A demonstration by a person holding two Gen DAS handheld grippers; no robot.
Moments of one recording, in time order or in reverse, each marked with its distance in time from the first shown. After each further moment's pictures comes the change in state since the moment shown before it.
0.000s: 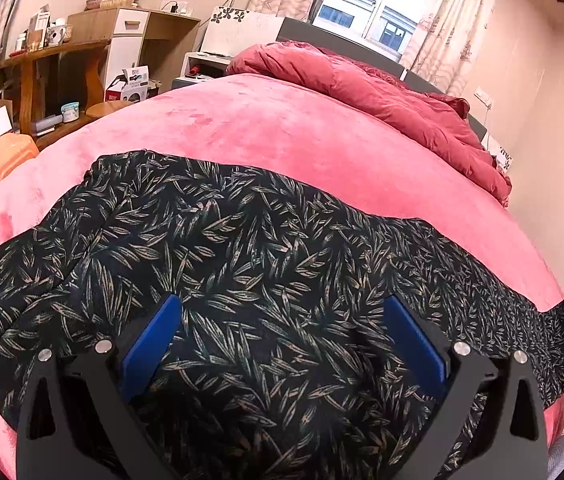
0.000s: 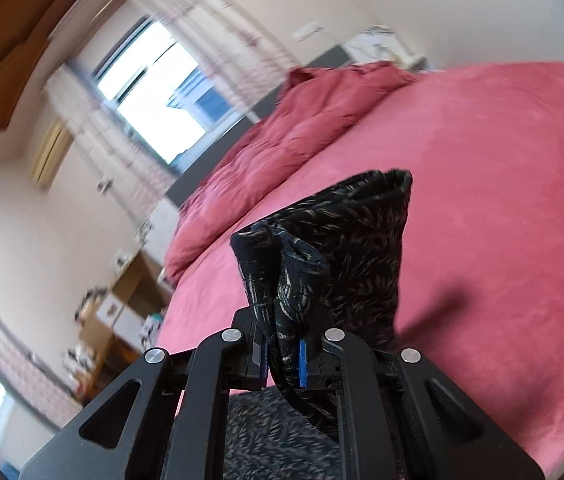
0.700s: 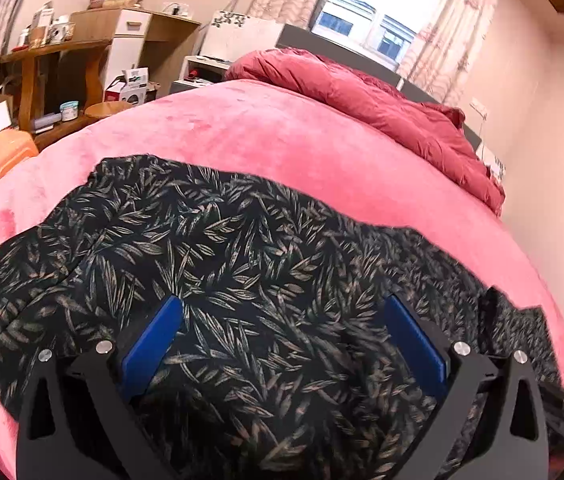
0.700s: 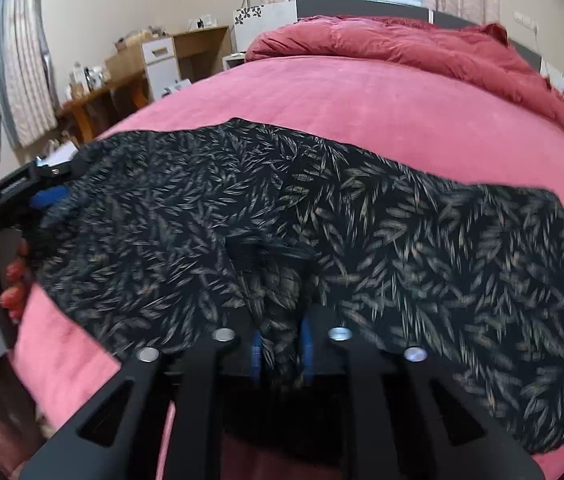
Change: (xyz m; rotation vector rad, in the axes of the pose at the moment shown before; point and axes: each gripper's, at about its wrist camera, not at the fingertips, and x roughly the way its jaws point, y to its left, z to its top) left arm -0.012 0.001 0.000 -0.049 -0.028 -0.034; right arm 0.109 0.068 -0.228 -0.727 0.501 0.054
